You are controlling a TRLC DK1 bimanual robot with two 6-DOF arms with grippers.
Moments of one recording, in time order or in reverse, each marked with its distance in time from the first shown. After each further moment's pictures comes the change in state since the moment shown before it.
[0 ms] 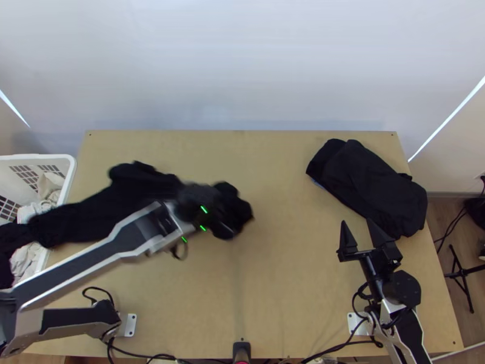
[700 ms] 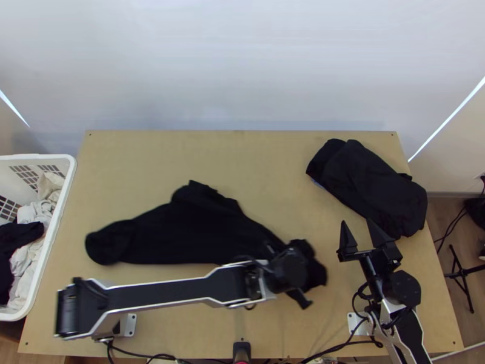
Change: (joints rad) left arm -0.460 0.416 0.230 0.215 -0.015 -0.149; right arm 0.000 0.000 0.000 0.000 0.000 0.000
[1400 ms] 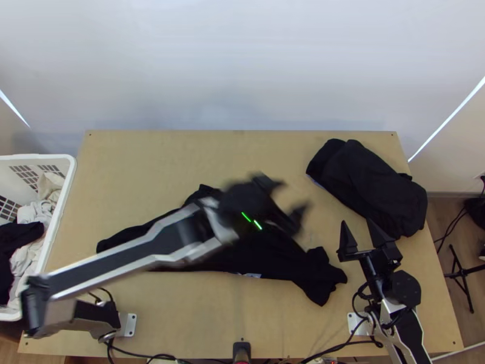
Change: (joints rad) left arm 0.268 -0.185 0.154 0.060 0.048 -0.020; right arm 0.000 0.000 0.000 0.000 0.000 0.000
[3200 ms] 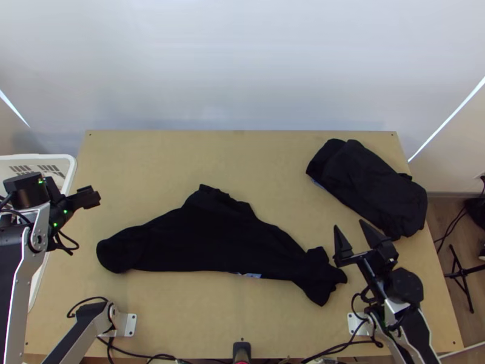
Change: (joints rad) left arm 1.279 -0.664 -0.539 -0.578 0.014 0.172; right arm 0.074 0.056 0.097 -0.123 -0.044 -0.042
